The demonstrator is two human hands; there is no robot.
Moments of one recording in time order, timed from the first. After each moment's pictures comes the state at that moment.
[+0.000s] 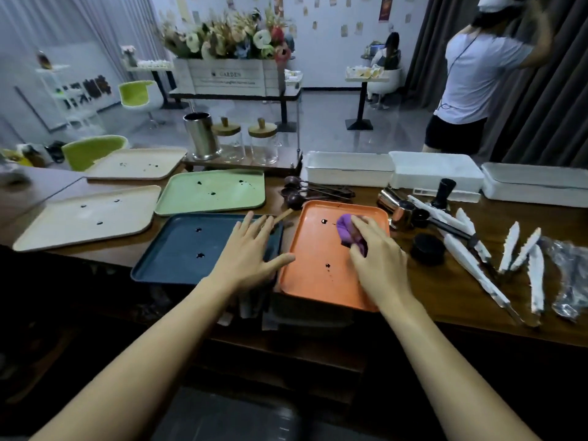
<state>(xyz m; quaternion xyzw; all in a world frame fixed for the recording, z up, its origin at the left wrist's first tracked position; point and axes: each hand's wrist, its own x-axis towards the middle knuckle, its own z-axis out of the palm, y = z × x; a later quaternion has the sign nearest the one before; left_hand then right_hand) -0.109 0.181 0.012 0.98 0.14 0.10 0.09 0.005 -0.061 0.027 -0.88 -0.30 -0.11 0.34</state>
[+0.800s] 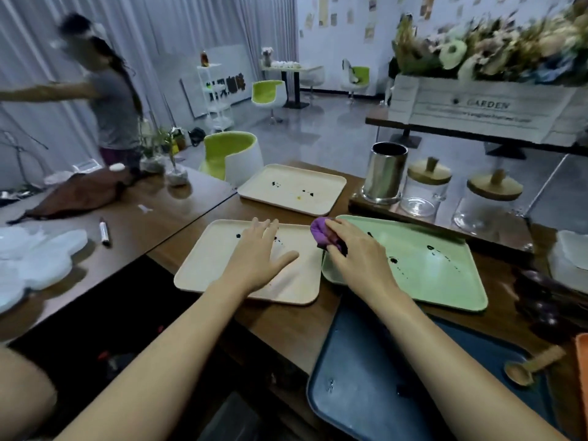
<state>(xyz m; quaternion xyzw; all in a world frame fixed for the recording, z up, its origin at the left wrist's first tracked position) -0.208 0.586 0.013 0.91 0.37 0.15 0.13 -0.030 0.436 0.028 -0.76 -0.55 -0.01 0.35</state>
